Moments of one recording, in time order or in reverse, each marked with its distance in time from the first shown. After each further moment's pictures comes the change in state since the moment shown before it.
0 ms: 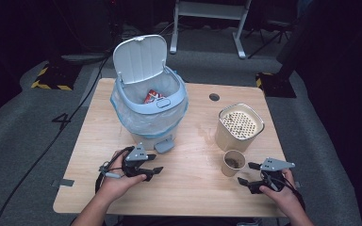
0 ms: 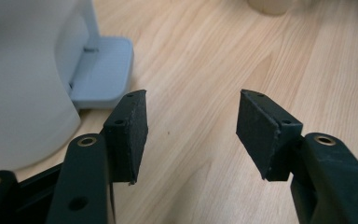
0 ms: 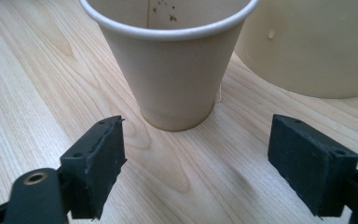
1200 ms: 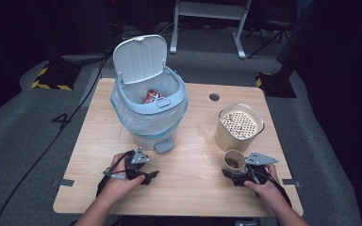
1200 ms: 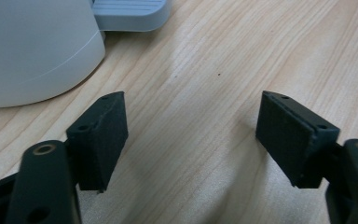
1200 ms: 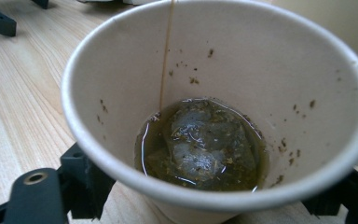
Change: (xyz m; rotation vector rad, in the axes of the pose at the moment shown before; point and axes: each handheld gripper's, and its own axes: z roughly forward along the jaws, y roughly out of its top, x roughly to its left) left arm 0.012 -0.028 0.023 0.108 0.128 -0.028; right arm 0.012 0.019 0.045 -0.101 -0.007 0.023
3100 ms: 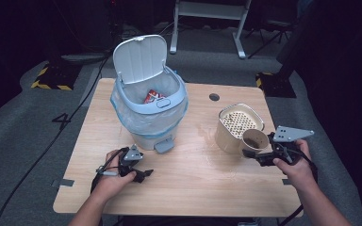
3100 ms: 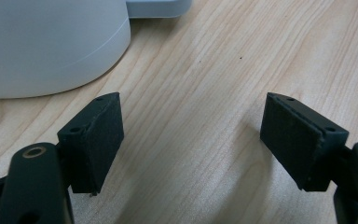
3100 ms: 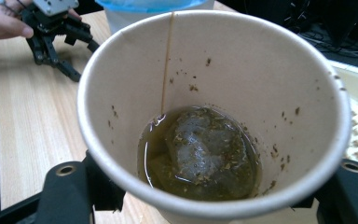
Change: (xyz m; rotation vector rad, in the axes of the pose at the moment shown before) left arm 0.022 -0.007 -0.007 0.006 -0.044 0.039; right arm -0.030 0.102 -0.084 -0.044 0.126 -0.163
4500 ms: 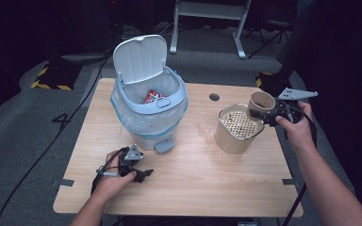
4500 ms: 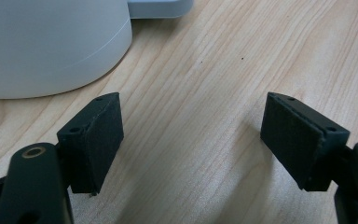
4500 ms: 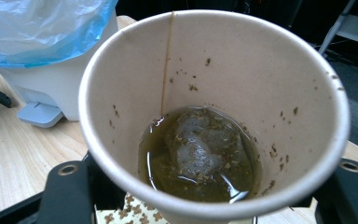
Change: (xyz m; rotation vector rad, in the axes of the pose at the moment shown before) left arm 0.000 0.000 0.000 0.000 0.004 0.001; right arm -0.101 0.045 0.012 -0.026 -0.162 0.081
